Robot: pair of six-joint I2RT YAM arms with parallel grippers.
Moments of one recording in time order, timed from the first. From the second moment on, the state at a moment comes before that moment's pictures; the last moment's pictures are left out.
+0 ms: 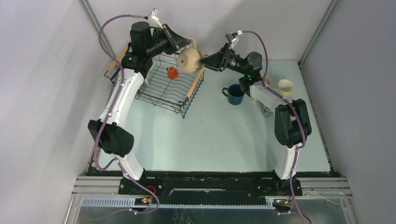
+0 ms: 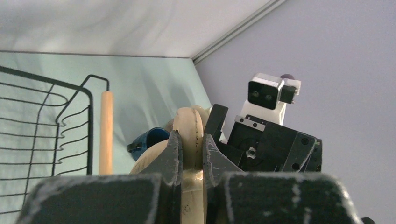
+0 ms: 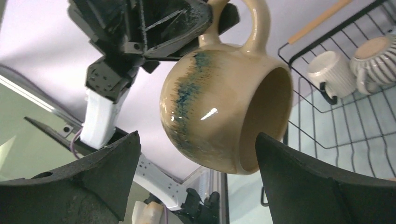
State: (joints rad) left arm -0.25 1.73 1.94 -0.34 0.46 -0.73; right arm 0.37 1.92 1.51 0.88 -0.91 1.25
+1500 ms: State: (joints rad) left arm -0.25 1.65 1.81 -0.07 0.66 -0.98; right arm 0.40 1.67 1.38 0.79 -0.88 1.34
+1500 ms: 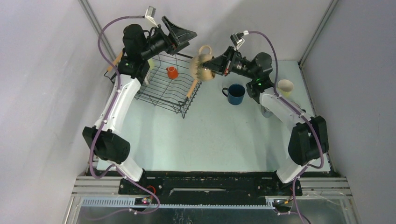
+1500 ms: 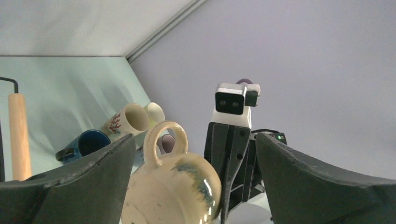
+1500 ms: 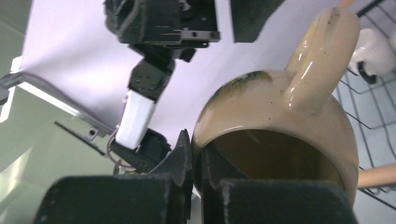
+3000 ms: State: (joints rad) left arm -0.30 1.29 1.55 -0.50 0.38 -0.66; right arm 0.33 1.65 1.18 -0.58 -0.04 0.73
